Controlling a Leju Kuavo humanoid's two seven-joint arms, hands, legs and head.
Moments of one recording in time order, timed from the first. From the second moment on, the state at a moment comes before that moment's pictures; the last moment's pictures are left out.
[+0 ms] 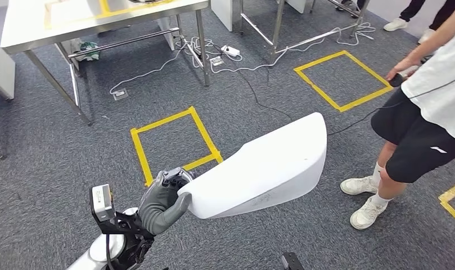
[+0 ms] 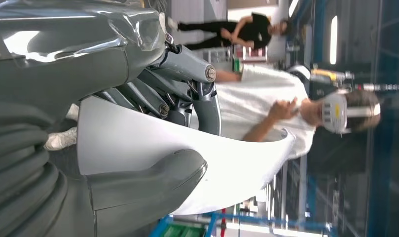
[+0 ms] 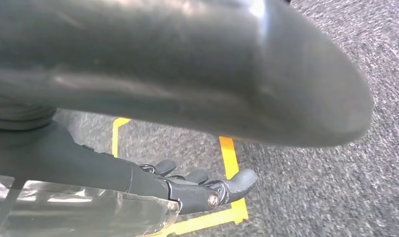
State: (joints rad) left arm -0.18 0.20 -0.73 -1.70 0.53 -0.24 -0.53; right arm -0.17 -0.05 1.30 -0.18 -1.23 -0.07 0.09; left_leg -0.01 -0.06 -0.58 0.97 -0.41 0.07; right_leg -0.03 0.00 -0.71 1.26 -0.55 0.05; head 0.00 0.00
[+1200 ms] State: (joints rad) left arm -0.13 0.18 -0.68 -1.68 0.58 -0.32 -0.54; right arm -0.12 -0.06 1.28 -0.18 -1.24 -0.15 0.04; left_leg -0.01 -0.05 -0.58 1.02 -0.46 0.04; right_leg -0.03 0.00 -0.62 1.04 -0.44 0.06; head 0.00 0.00
